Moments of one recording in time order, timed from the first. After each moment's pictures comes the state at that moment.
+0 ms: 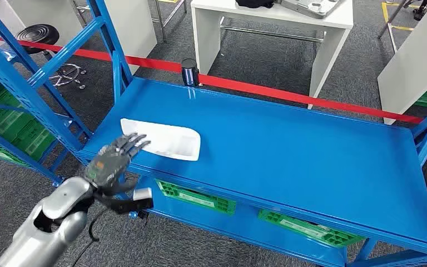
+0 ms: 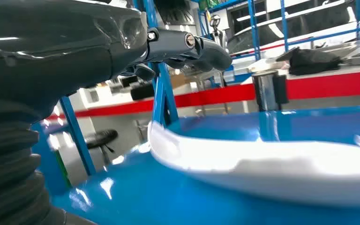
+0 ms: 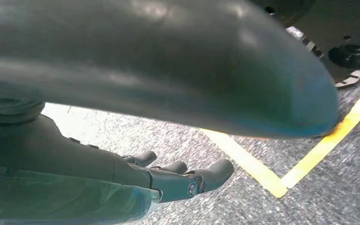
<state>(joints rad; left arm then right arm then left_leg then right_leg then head) -0.24 0.35 -0.36 -1.51 -1.27 -0.07 -0.07 0.01 -0.22 0.37 -0.14 0.05 0.25 -0.21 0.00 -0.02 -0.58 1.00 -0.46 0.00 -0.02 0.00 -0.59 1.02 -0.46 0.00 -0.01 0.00</state>
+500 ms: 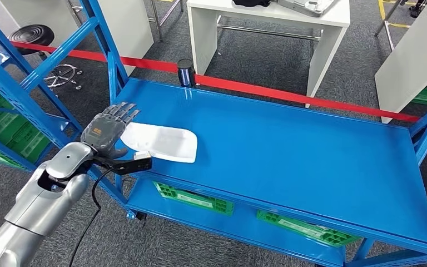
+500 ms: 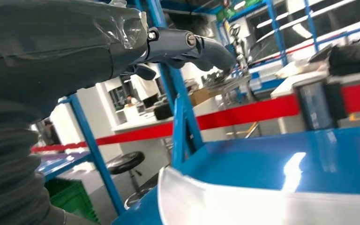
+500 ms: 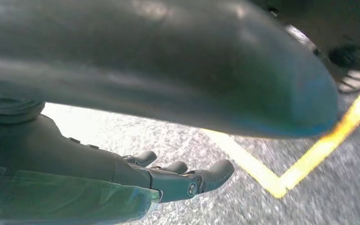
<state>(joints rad) -0.46 0.34 -0.40 -1.30 -1.35 -0.07 -0.02 0.00 -0.23 0.38 -0.15 0.05 0.27 -0.21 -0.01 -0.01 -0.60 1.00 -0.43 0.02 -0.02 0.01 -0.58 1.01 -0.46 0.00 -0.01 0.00</state>
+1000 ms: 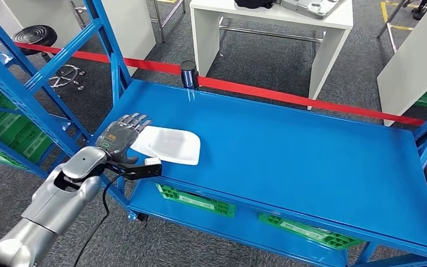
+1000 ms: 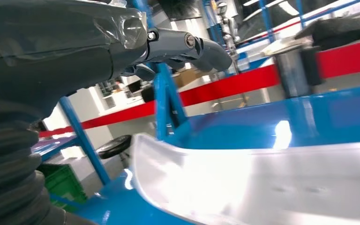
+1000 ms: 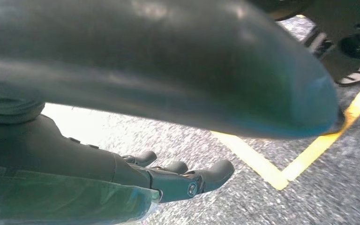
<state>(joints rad) -0.48 0.29 -0.44 -1.18 -1.34 -0.07 -0.05 0.01 -0.25 0.39 -0.15 0.05 0.28 -0.20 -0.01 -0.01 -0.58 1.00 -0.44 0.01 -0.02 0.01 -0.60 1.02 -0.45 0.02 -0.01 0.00</state>
